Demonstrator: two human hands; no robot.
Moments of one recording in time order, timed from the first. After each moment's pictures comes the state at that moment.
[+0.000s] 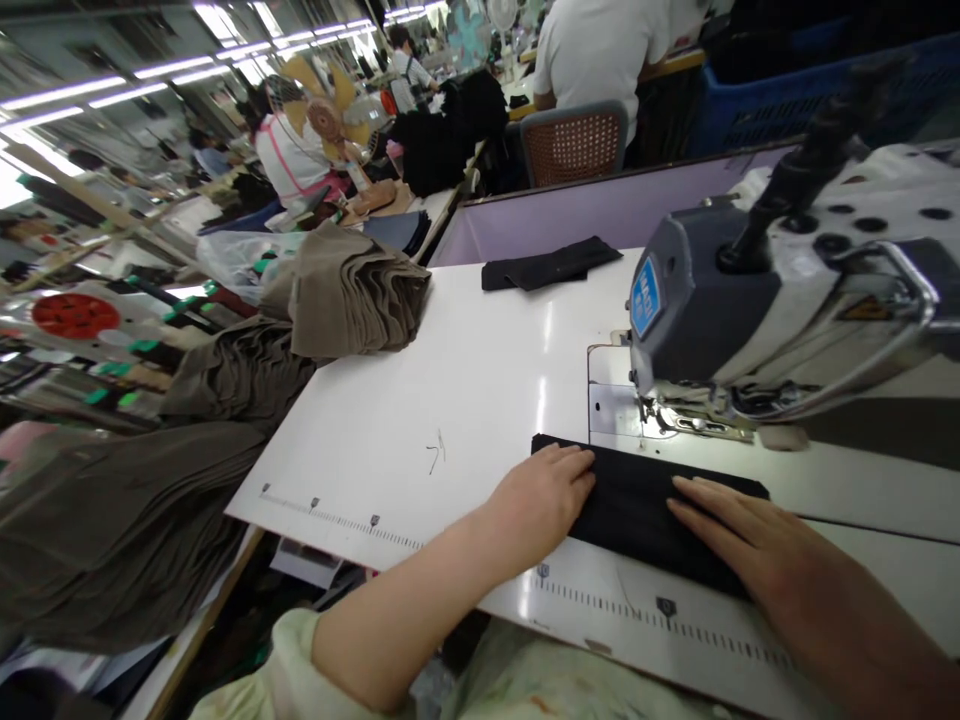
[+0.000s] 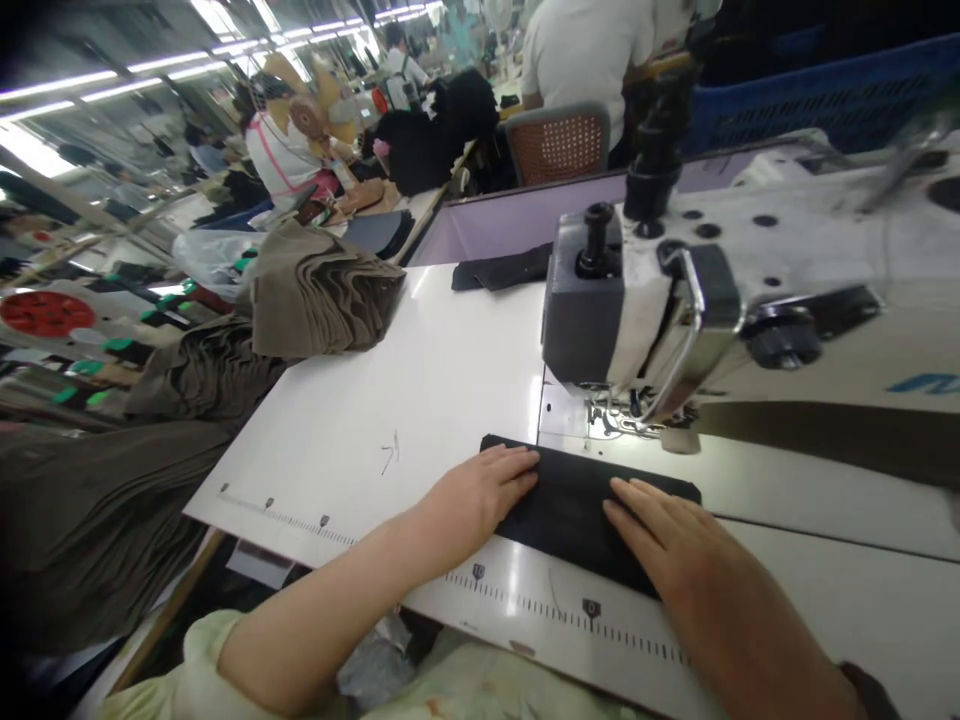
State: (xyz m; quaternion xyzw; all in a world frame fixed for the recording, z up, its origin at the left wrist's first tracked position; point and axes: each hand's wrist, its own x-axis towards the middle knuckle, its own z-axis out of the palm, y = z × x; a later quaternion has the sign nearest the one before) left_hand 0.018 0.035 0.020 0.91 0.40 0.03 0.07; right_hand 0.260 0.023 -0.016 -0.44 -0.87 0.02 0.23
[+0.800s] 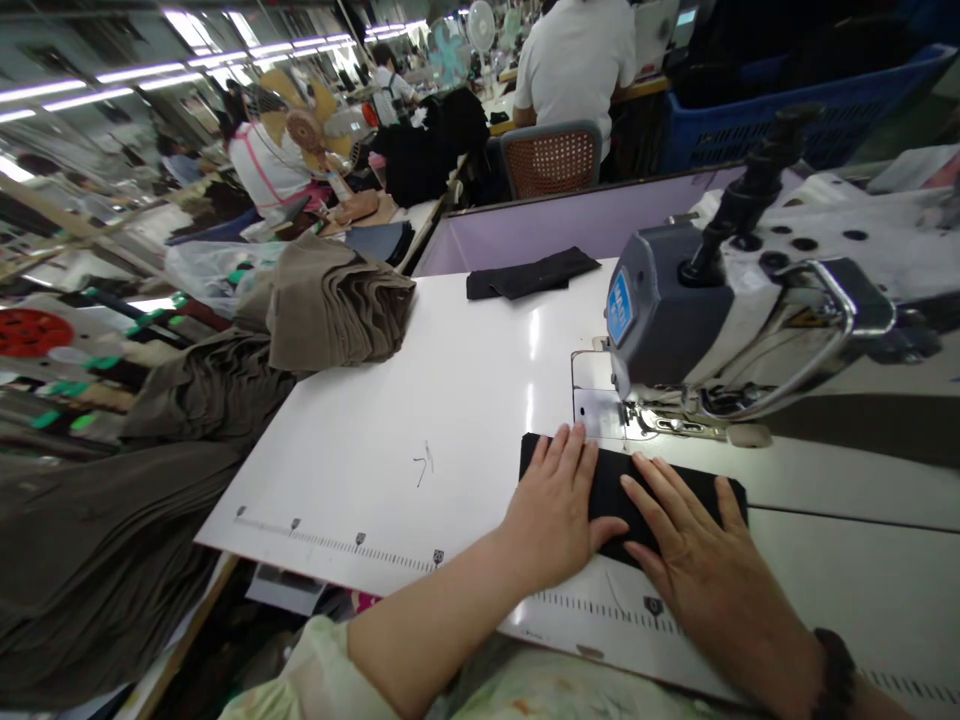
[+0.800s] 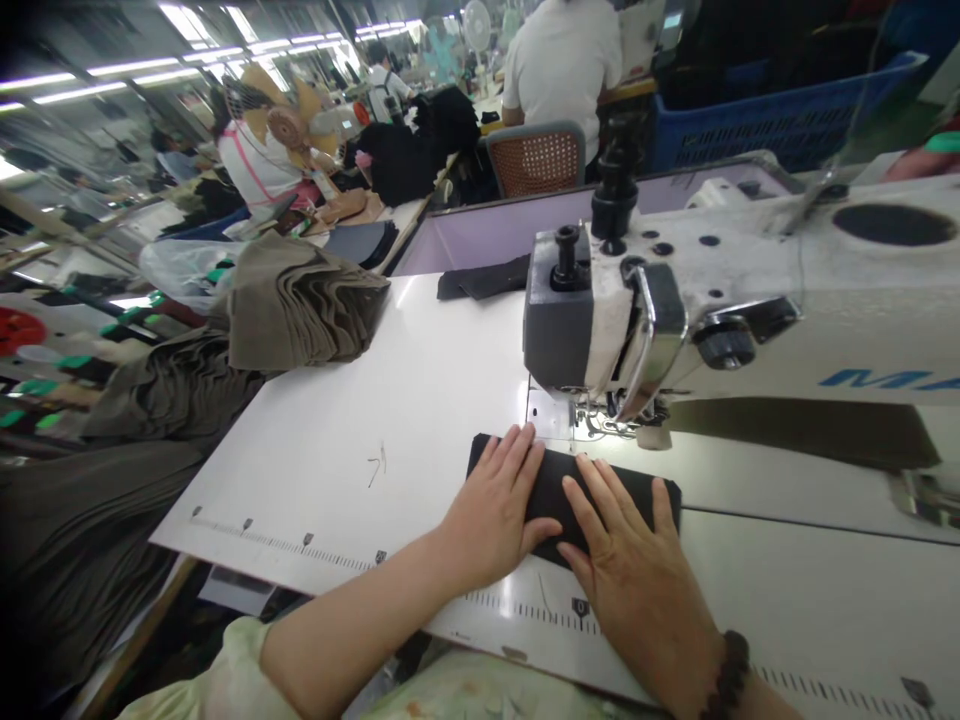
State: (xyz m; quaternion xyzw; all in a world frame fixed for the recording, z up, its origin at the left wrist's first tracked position) left_hand 0.039 0.030 -0.011 0.85 0.51 0.06 0.09; right_hand 0.224 0.008 -0.037 -0.45 -0.88 -0.07 0.16
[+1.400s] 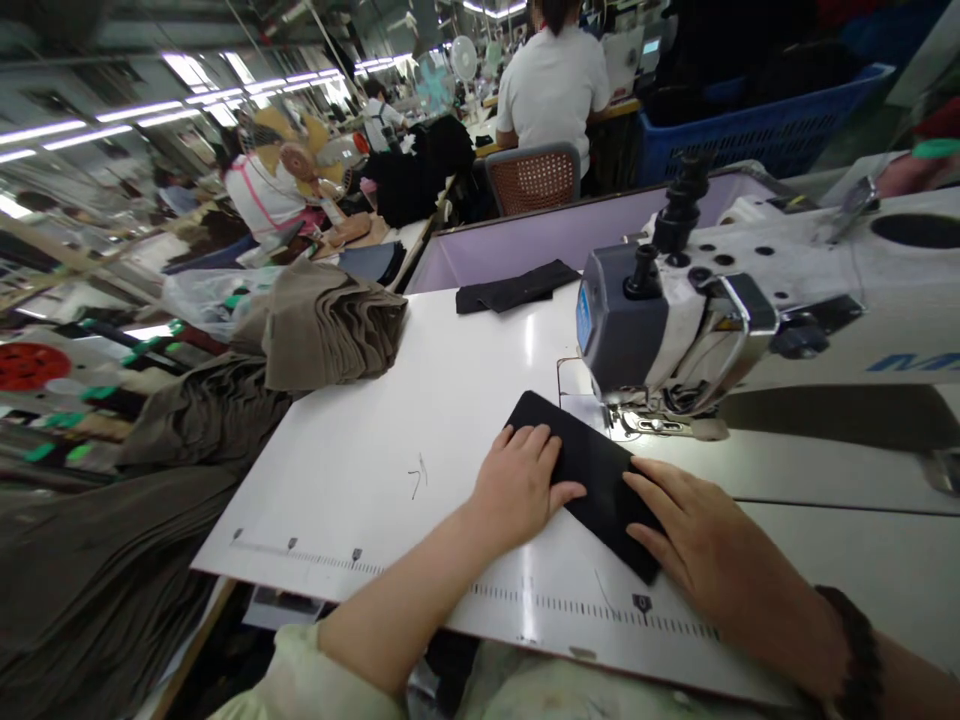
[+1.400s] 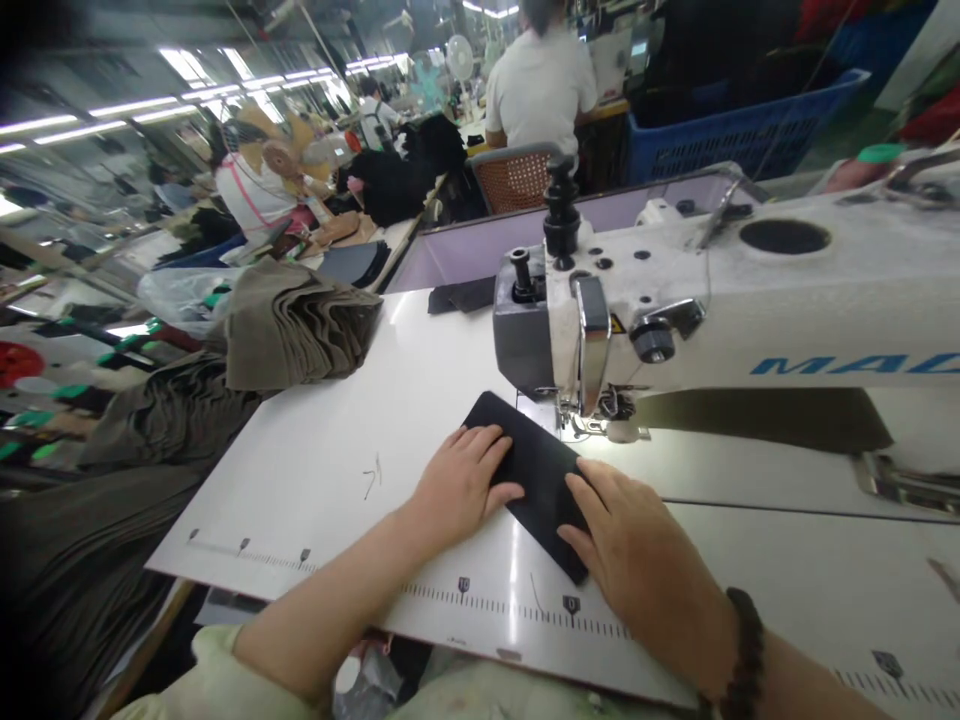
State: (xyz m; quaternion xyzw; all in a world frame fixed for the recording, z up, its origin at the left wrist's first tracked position) left_hand 0.021 0.051 0.012 0.86 0.51 0.02 0.03; right_hand 0.237 0.029 -0.014 -0.41 -0.89 -0.04 0.20
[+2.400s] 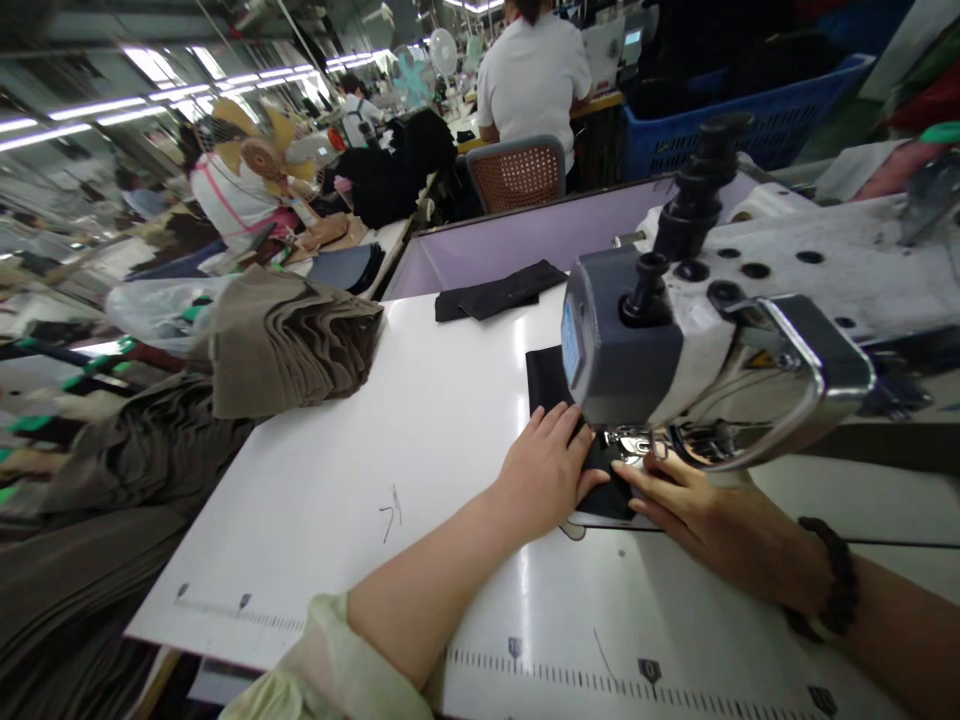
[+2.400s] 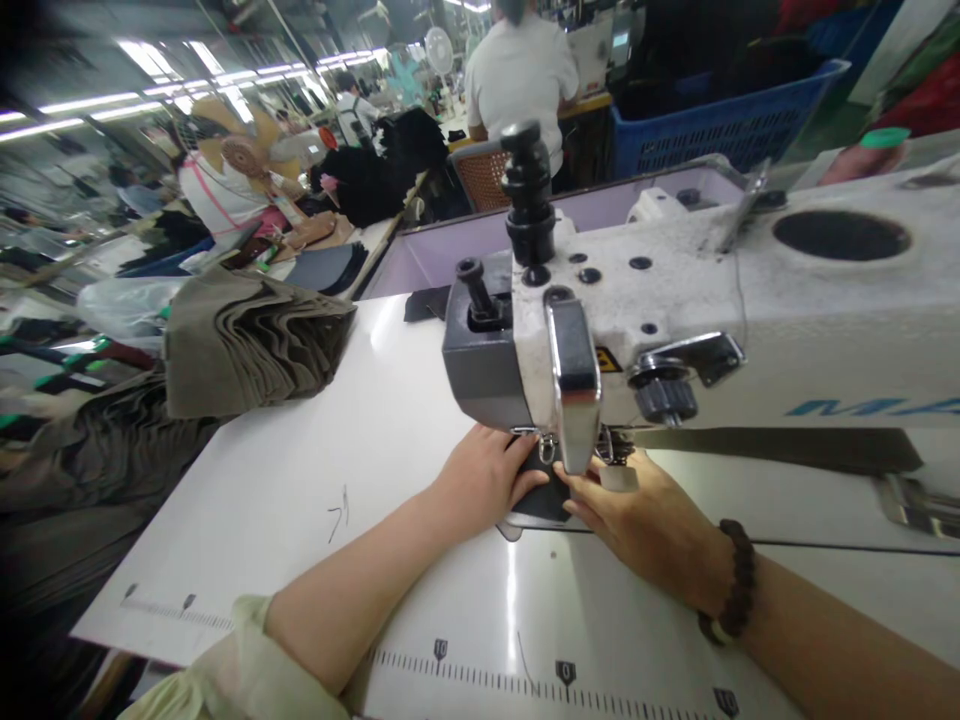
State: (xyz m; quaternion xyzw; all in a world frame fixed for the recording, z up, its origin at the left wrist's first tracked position) left_hand 0.048 0.106 -0.006 0.89 0.44 0.08 0.06; right_hand 0.255 0.086 -0.021 -0.35 -0.91 -0.06 0.21
